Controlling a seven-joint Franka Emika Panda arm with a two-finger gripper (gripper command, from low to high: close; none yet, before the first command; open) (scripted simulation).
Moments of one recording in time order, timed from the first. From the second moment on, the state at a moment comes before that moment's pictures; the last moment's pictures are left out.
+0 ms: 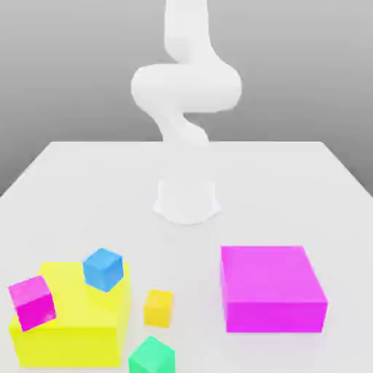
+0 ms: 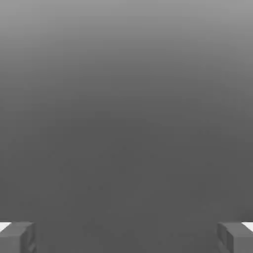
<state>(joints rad) 0.05 -0.71 -0.05 -2.31 0.03 2.33 0.70</state>
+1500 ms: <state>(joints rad) 0.22 0.34 -0.29 -2.39 0.23 2.71 -0.44</state>
